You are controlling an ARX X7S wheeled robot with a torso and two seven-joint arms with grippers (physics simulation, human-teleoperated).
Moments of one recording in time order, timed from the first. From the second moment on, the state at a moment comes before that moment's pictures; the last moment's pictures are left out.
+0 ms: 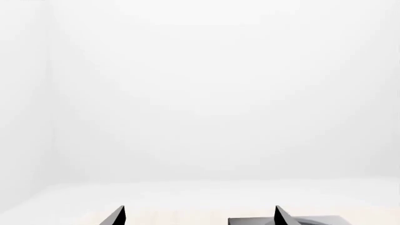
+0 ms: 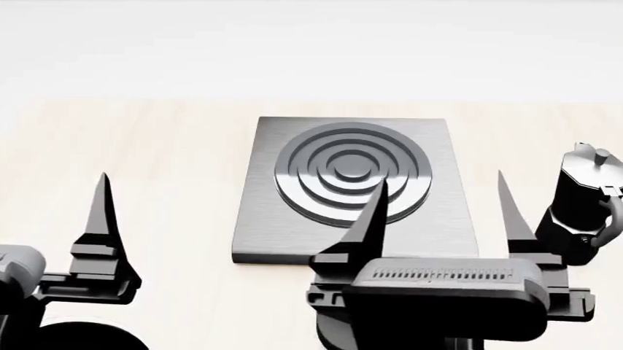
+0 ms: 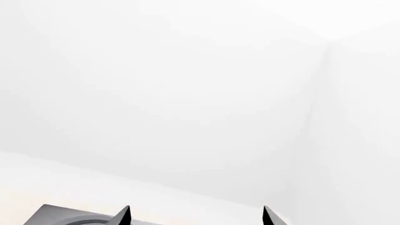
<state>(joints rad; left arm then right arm) -0.31 -0.37 0.26 0.69 -0.41 -0.55 -0.48 0.43 0.40 -0.50 -0.82 0.13 0.91 0.69</state>
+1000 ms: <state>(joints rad) -0.32 -0.39 0.25 0.79 -0.45 -0.60 -0.51 0.47 0.41 -0.53 -0.90 0.12 1.00 0.71</state>
